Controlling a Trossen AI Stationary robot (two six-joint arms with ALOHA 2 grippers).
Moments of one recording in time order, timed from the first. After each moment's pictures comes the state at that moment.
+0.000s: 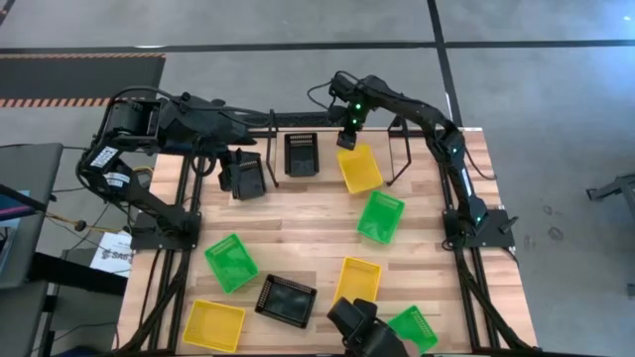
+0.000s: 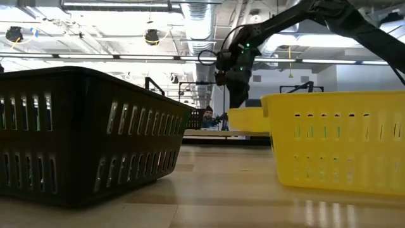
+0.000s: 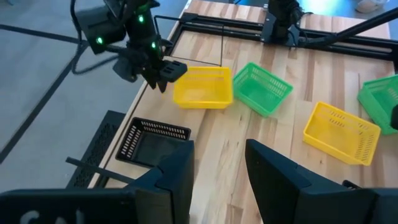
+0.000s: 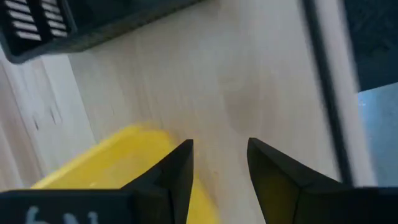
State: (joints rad) left arm 0.05 1.47 2.25 -1.50 -0.24 -0.12; right arm -0.70 2.23 2.10 -1.23 -0.23 -0.40
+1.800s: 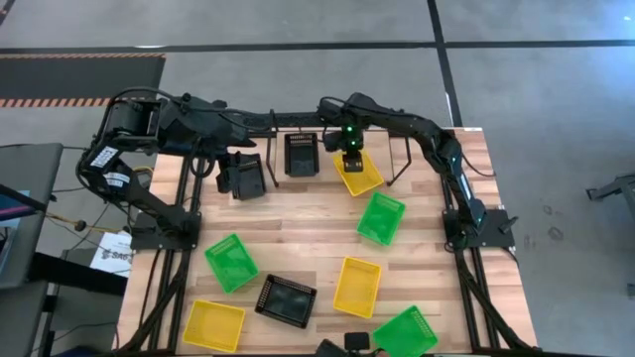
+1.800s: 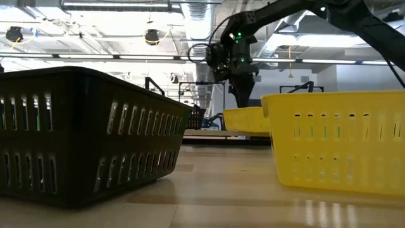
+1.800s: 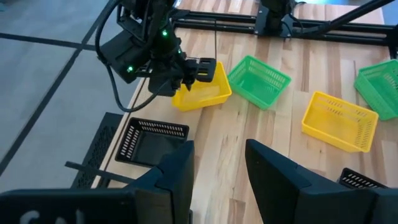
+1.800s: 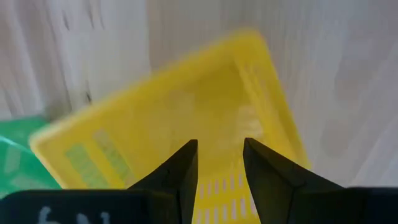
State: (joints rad) left arm 0.05 1.47 2.25 -1.51 -0.22 -0.07; right arm -0.53 2.20 2.06 -1.43 -0.08 -0.55
